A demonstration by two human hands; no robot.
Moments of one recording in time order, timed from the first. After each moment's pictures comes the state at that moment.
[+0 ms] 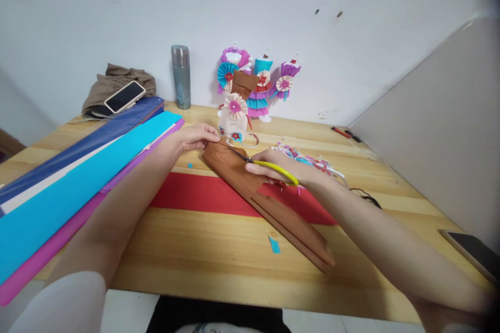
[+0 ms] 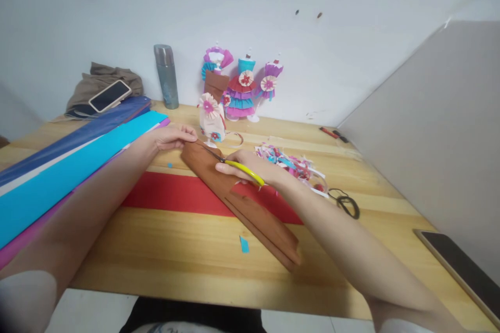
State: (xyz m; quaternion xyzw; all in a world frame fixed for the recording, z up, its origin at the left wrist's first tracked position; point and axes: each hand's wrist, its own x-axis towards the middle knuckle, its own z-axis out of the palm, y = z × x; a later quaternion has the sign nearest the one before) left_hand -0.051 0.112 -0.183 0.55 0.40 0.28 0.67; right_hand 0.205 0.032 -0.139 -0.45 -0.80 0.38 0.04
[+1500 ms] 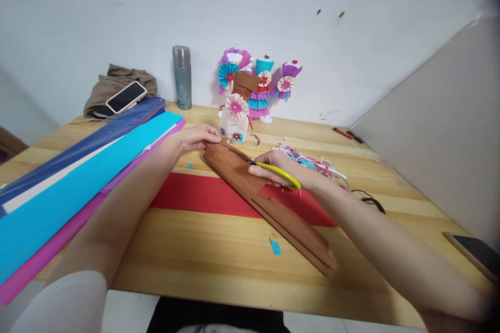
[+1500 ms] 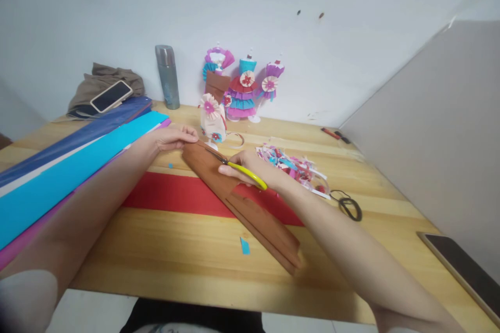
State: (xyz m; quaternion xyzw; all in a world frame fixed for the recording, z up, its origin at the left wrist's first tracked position) left_hand -0.053 0.116 -0.188 0.57 0.39 0.29 0.66; right_hand 0.213 0.038 -0.159 -0.43 -0.82 0.37 0.09
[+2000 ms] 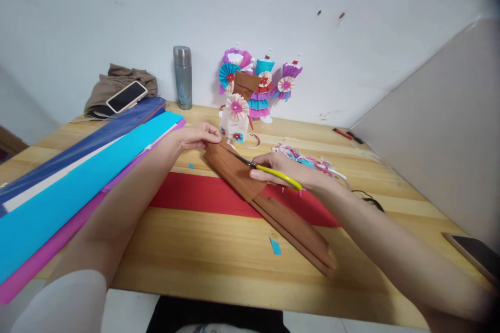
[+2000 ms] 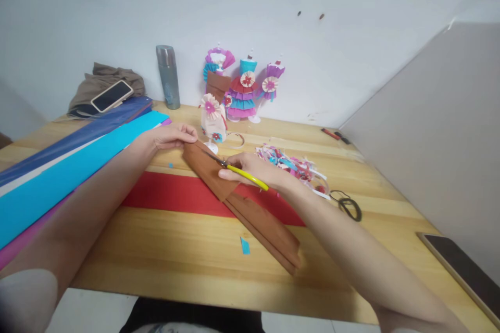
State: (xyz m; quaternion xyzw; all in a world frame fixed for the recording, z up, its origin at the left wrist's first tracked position) left_hand -0.056 0.111 -0.178 0.59 0.39 0.27 0.65; right_hand 0.213 0.035 -0.151 -0.41 -0.83 0.37 0.06
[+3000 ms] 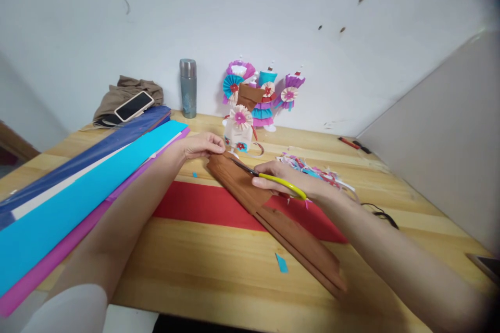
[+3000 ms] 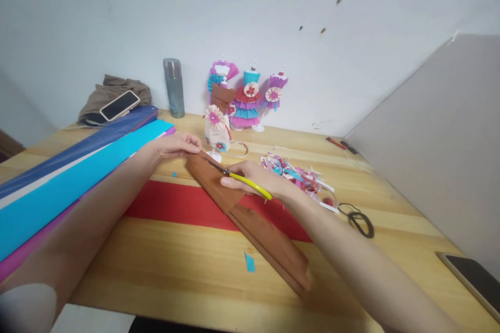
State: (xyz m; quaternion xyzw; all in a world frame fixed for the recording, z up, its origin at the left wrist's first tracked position) left_hand -0.056 0.111 -0.180 0.63 0.37 0.27 0.63; right_hand 0.211 0.041 -0.151 -0.39 -0.83 0.39 0.05
